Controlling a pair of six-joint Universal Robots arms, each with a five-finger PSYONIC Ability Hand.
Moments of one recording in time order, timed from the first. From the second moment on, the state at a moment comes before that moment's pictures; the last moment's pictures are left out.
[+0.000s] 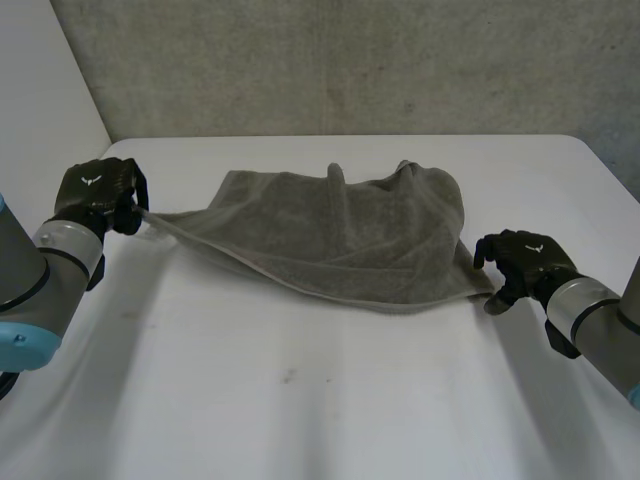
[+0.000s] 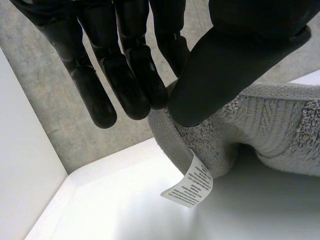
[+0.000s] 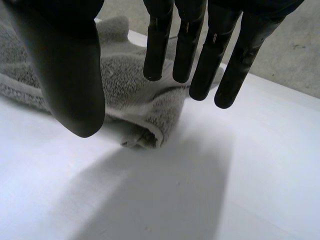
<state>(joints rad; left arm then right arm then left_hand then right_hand) 4.57 -1.94 -1.65 3.53 -1.47 3.23 1.70 -1.14 1.73 -0.21 1.28 2.96 1.20 1.22 1.22 1.22 1.03 0.61 0.60 0.61 0.60 0.44</state>
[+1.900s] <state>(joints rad) 4.57 -1.41 -1.82 3.31 -1.47 3.33 1.64 -1.60 1.46 0.40 1.25 2.17 1.20 1.22 1.22 1.22 1.03 1.34 1.32 1.34 1.34 1.17</state>
